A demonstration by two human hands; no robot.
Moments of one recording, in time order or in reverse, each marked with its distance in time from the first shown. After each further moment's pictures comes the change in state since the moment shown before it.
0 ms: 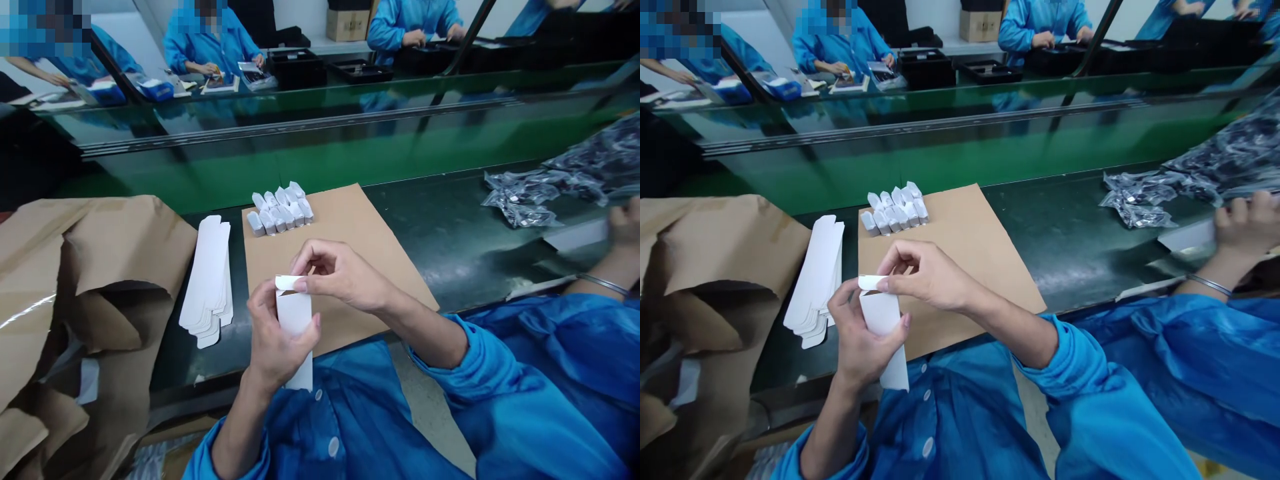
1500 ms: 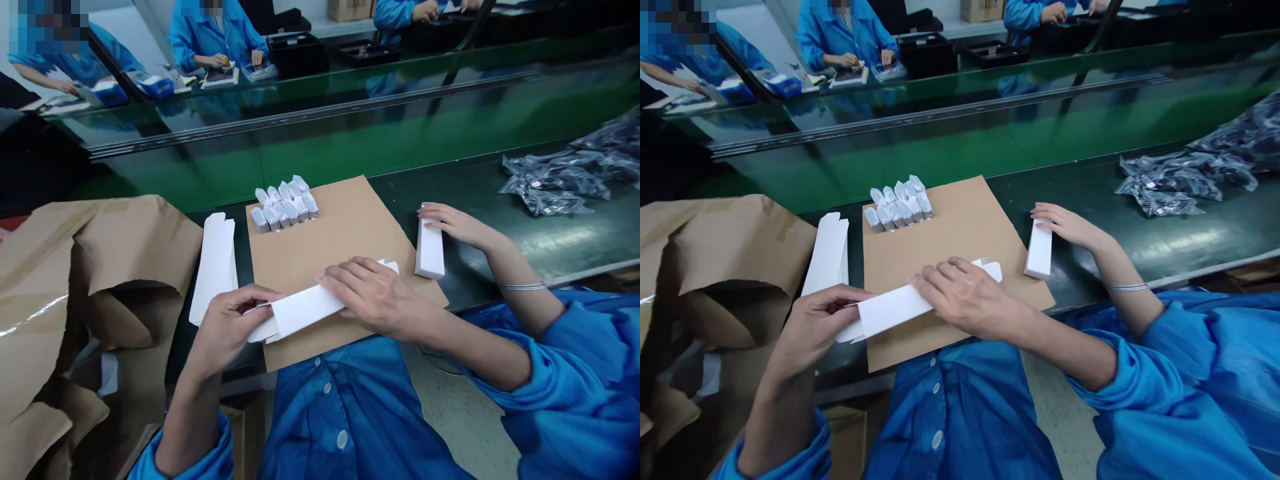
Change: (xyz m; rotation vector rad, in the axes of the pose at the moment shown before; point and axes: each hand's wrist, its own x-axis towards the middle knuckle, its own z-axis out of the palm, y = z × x) left_hand 0.043 -0.015 -0.072 -0.044 -0.377 -0.404; right_hand -0.050 0.021 -0.024 -1.536 -0.146 -0.552
